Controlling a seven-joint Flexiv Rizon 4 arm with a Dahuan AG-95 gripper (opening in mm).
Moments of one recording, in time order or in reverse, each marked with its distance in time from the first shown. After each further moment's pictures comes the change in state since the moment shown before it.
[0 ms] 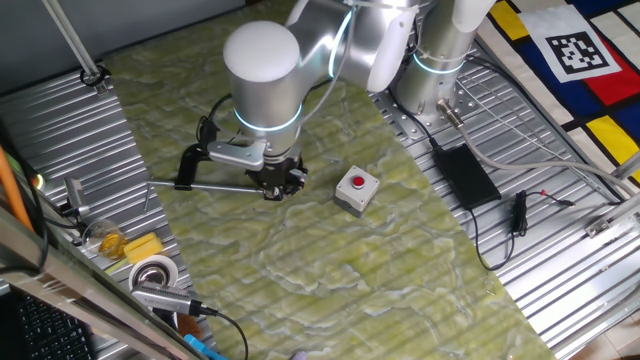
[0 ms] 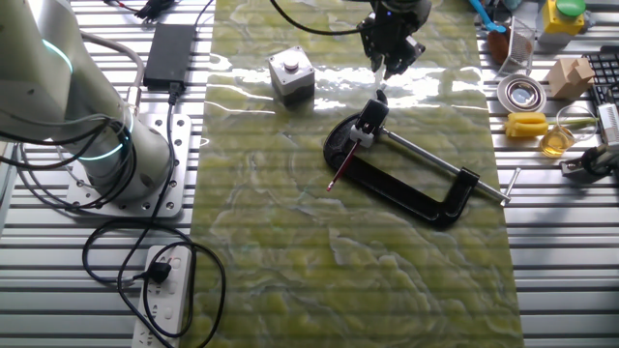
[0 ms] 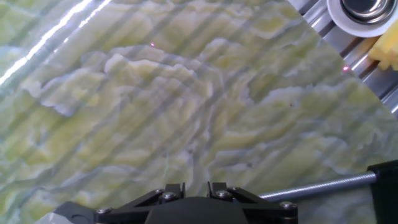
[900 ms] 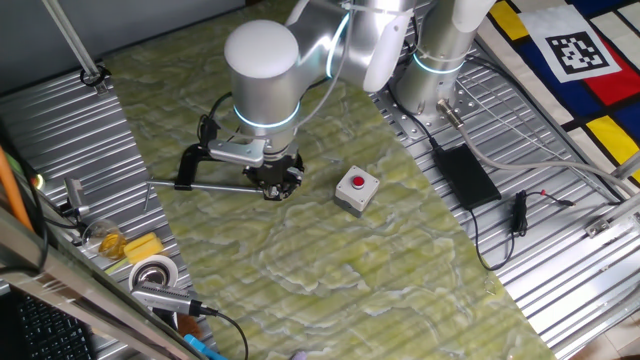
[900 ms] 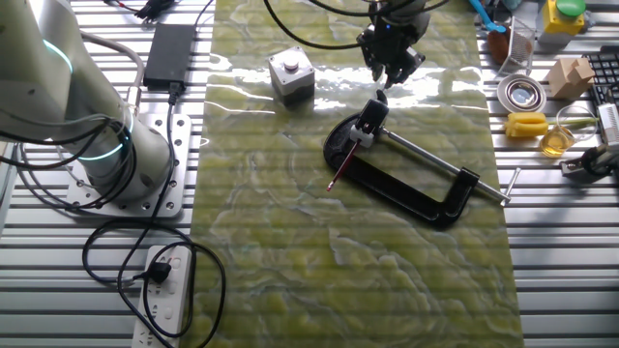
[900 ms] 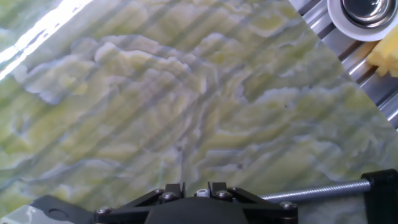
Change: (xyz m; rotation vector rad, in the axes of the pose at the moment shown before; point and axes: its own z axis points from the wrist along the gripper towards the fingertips) arm 0.005 -0.007 0.010 0.003 -0.016 -0.021
